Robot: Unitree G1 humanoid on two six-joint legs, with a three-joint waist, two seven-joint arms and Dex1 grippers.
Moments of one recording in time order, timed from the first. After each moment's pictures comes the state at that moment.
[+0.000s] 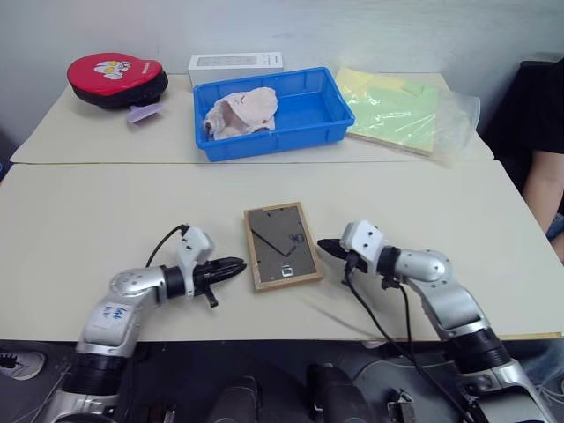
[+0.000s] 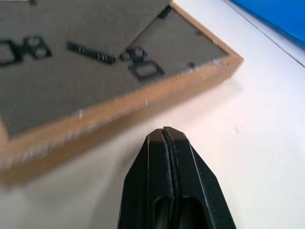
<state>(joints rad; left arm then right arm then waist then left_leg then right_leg) -0.20 0.58 0.08 -0.13 -0.45 0.71 -0.83 -0.36 -0.55 0.18 0.01 0.08 0.11 0.84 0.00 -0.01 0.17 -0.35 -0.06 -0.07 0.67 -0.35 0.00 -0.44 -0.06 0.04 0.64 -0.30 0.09</state>
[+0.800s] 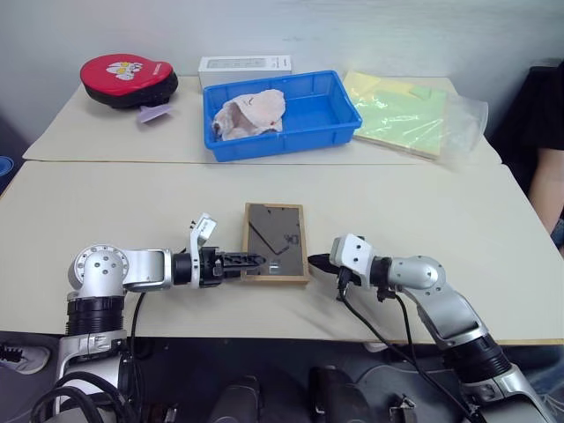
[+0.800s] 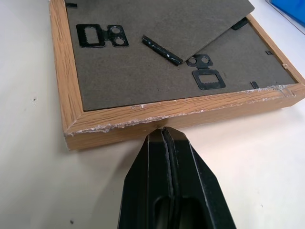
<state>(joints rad) -0.55 0.47 0.25 0.22 -1.27 1.59 -0.15 -0.34 -0.51 0.26 -0.09 0.05 0.16 0.88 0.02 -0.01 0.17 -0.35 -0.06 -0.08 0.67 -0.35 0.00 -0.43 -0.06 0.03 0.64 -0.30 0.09</state>
